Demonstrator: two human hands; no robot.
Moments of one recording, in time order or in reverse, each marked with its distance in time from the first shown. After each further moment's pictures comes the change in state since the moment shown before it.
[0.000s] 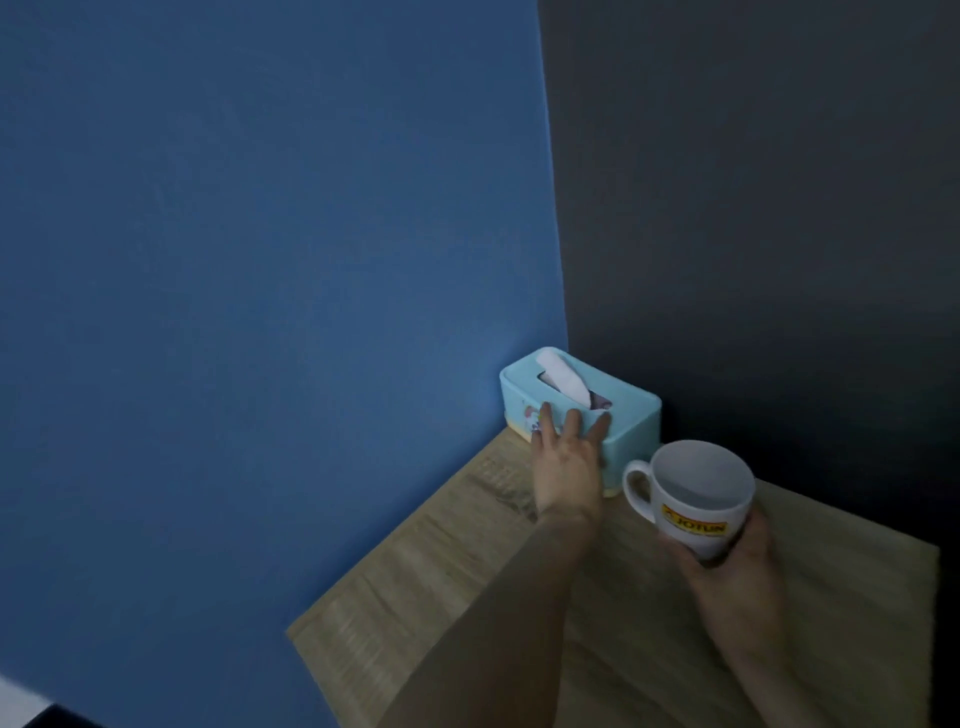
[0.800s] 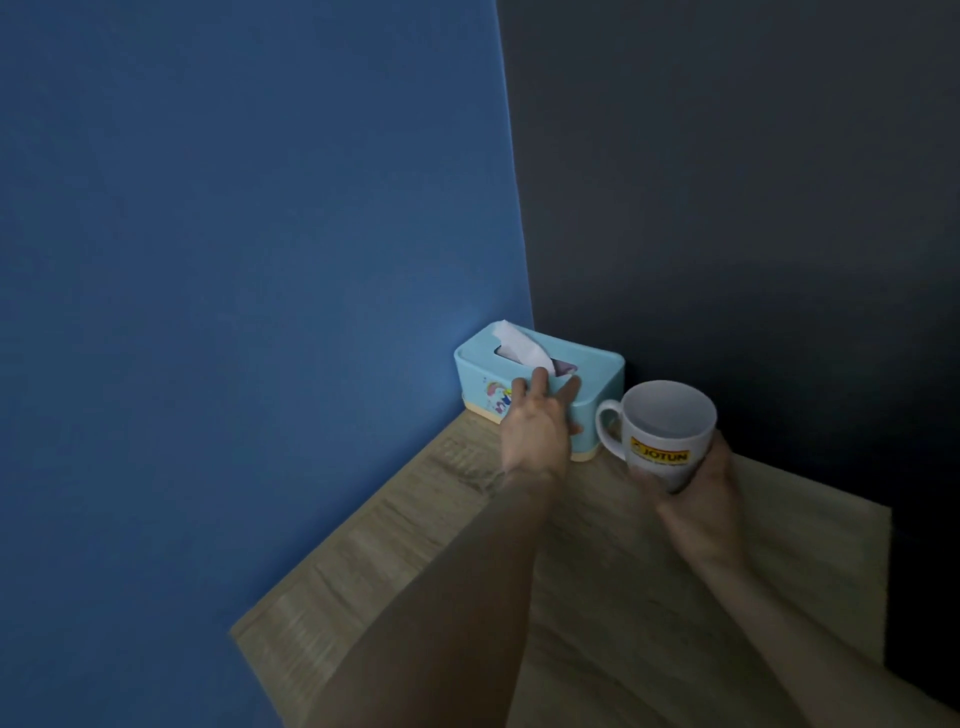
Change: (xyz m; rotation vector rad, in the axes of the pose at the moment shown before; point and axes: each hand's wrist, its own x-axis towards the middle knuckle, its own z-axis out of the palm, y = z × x) left_hand 0.024 0.000 0.009 -0.063 0.057 0.027; right_hand 0.049 0.009 0.005 -0.006 0.006 -0.033
